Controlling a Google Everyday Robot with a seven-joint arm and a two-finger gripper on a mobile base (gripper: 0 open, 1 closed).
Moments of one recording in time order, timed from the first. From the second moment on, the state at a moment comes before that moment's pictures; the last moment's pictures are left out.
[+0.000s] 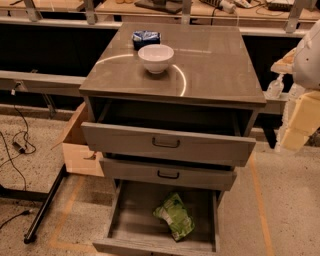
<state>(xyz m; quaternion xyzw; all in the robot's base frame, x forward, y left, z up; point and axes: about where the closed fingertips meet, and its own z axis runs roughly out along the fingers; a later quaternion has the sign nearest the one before) 0.438 -0.217 0.976 -0.60 0.78 -0.03 0.16</state>
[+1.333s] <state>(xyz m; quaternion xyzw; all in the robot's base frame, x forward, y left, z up) 0.451 -0.204 0.873 -0.62 0.76 0.02 0.19</state>
